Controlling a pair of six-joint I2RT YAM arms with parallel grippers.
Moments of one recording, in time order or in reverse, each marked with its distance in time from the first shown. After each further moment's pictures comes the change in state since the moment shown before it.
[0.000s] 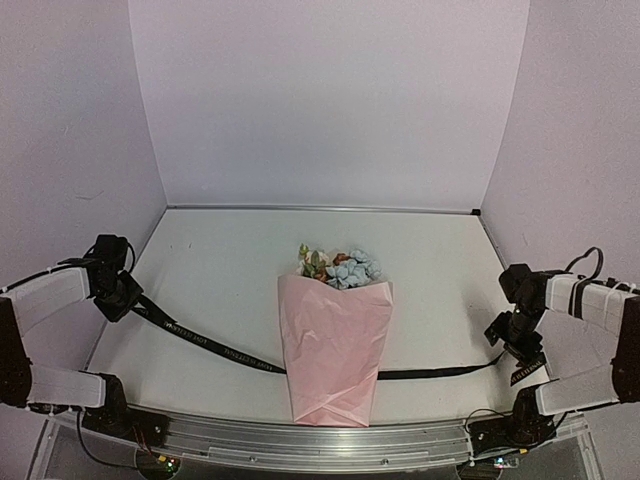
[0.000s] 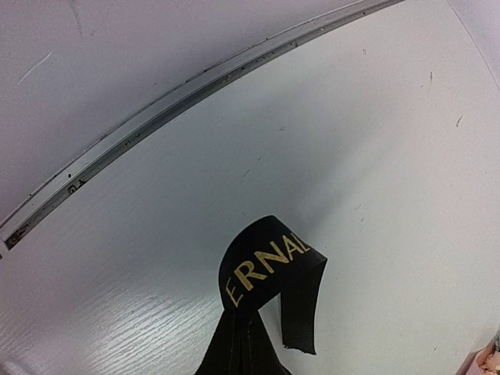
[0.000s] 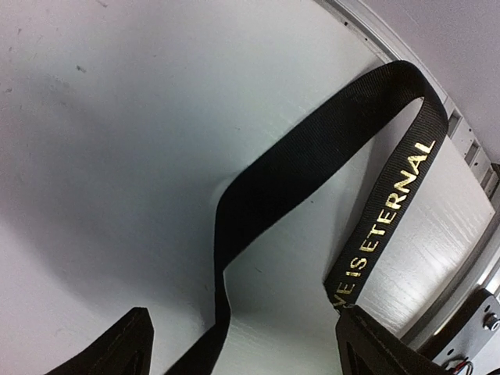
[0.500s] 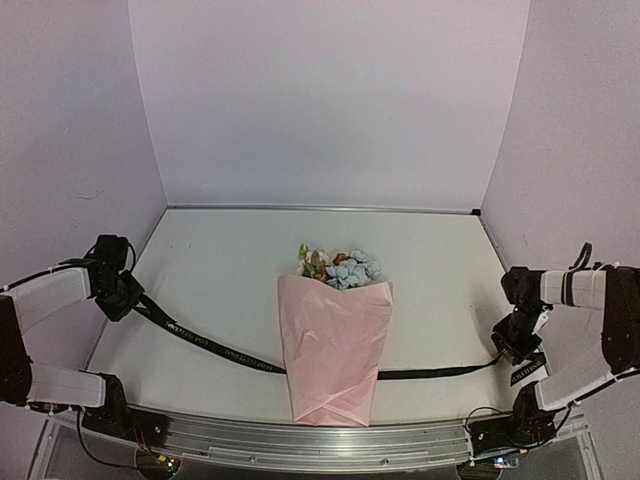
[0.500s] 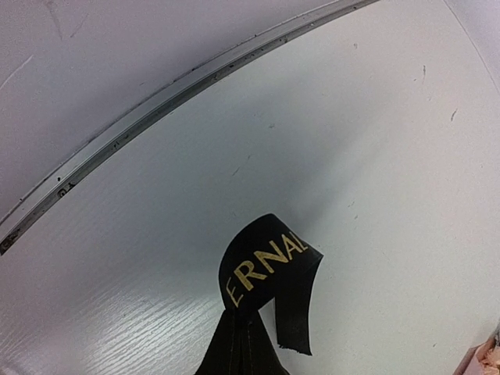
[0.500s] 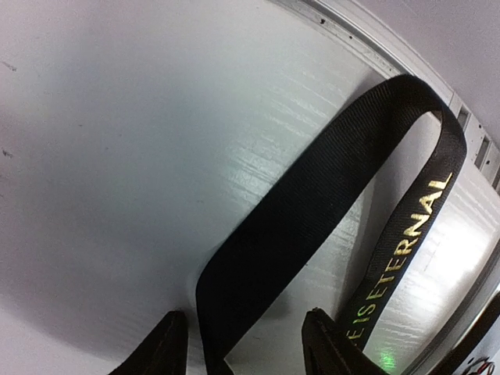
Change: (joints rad) left arm 0.000 0.002 -0.007 0.022 0.017 0.018; right arm -0.101 0.169 0.011 0.095 -0.001 0.041
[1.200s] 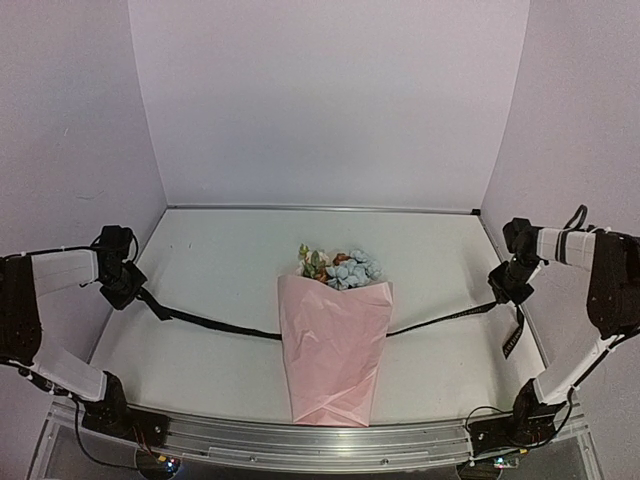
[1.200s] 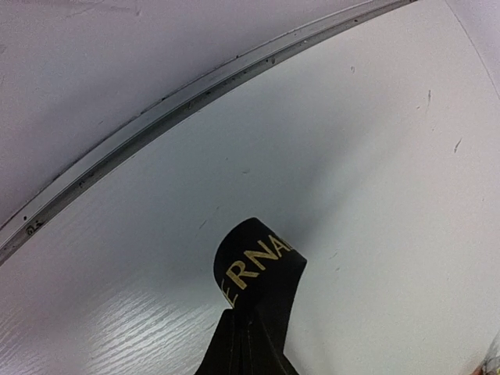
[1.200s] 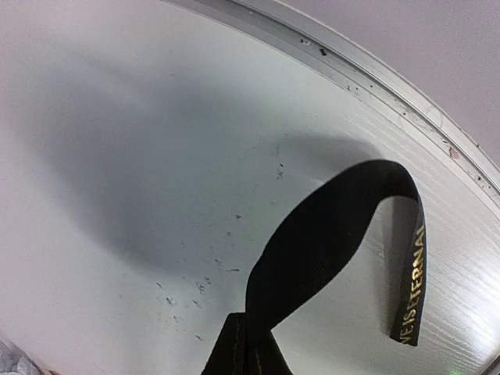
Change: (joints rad) left arm 0.046 0.200 0.090 0.101 0.023 0.010; right arm -0.049 0.219 0.385 0.067 -0.075 -0.076
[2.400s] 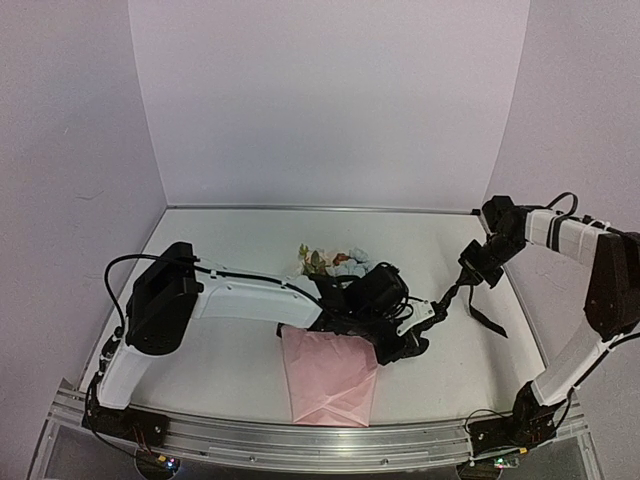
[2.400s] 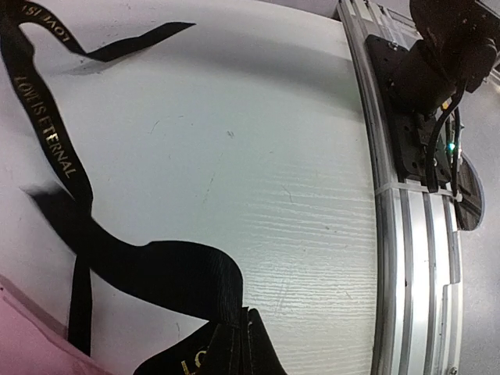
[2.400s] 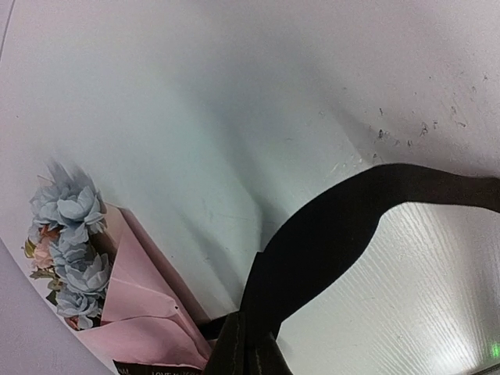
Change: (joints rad) left arm -1.290 0.903 1.048 0.181 0.526 0.917; right arm 0.172 -0.001 0.164 -0.089 -0.386 -0.084
